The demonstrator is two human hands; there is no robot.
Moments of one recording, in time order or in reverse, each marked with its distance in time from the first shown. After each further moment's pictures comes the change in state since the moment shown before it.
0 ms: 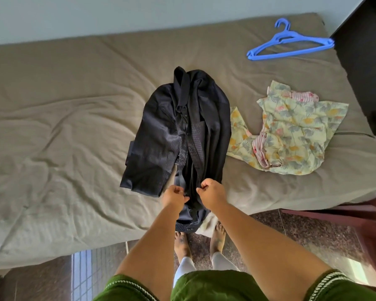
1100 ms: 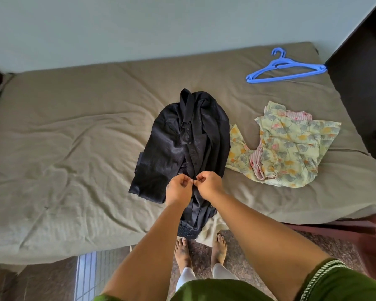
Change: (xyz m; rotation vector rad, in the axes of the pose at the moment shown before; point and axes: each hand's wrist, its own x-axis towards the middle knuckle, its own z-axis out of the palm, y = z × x) left_hand -0.091 0.078 -0.028 0.144 0.196 0.436; right_hand -0.021 -0.058 -0.064 0.121 0.013 -0.043
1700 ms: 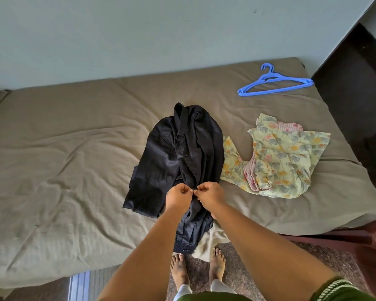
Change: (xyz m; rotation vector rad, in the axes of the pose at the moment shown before) left_hand 0.014 0.021 0.008 -0.038 -0.107 -0.063; right_hand 0.007 0.010 -0.011 0.263 0.066 0.103
